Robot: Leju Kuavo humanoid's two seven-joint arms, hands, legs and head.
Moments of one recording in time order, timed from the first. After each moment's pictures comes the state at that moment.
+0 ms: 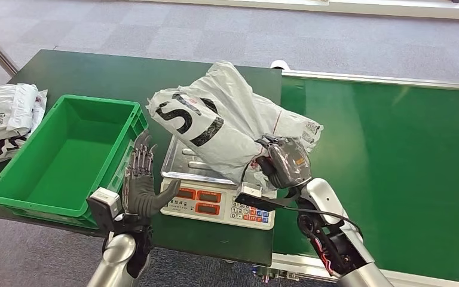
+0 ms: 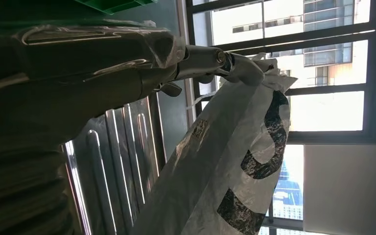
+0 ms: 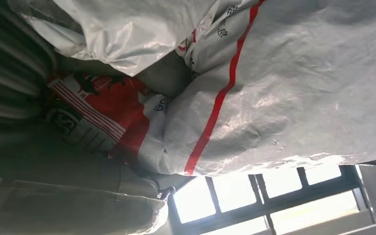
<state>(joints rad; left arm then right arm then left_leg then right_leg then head) -0.12 -0.12 -0.19 -1.42 0.01 0.01 -0.64 -0.57 -0.02 0.59 -1.01 0.90 -0.35 -0.37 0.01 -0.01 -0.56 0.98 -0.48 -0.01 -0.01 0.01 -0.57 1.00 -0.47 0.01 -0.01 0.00</state>
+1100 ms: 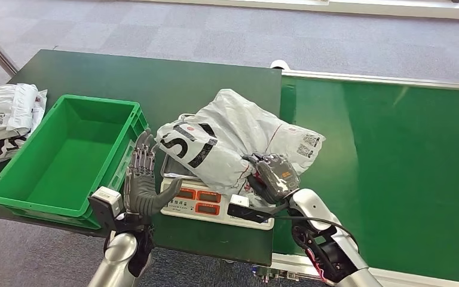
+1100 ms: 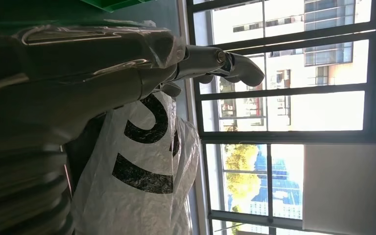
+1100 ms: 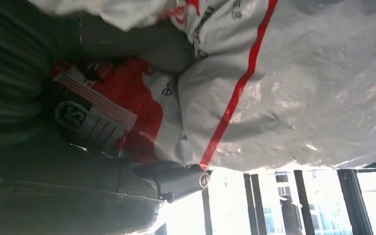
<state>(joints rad) -0.12 -0.13 -0.19 -1.41 0.01 0.01 -0.64 -0.55 -0.01 0.65 -0.93 1.00 -0.20 -0.25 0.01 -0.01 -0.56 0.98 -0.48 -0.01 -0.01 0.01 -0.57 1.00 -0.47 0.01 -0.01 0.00</state>
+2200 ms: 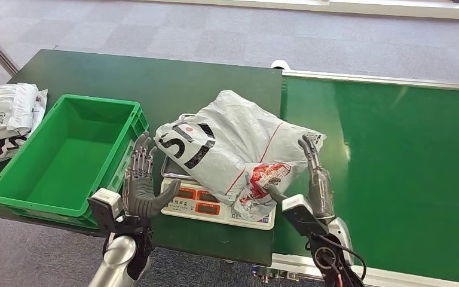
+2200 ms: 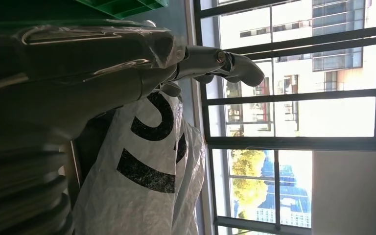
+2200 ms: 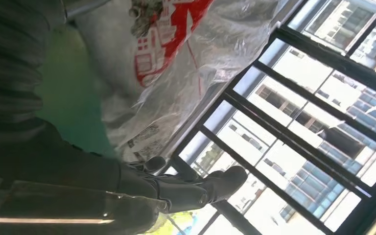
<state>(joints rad) -0.10 -0.13 -0.18 -1.42 0.01 0.03 -0.63 -0.26 -0.02 0.40 -1.24 0.43 -0.31 -0.47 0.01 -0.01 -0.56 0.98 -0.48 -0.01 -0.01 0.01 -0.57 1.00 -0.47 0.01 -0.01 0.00</state>
